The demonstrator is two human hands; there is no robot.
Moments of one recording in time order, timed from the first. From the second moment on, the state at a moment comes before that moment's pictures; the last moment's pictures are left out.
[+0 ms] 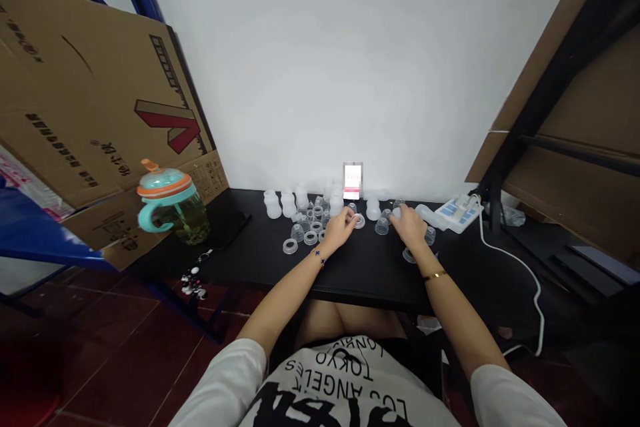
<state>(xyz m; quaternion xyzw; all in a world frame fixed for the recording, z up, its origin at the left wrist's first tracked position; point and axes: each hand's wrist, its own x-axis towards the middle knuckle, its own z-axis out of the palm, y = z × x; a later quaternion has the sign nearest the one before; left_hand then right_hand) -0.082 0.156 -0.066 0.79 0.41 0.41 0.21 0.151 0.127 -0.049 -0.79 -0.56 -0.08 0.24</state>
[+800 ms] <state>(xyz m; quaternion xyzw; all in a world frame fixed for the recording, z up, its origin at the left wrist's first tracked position) -0.084 0.156 -0.066 0.77 0.37 0.42 0.32 0.107 0.130 -0.062 -0.47 -0.68 0.20 0.53</state>
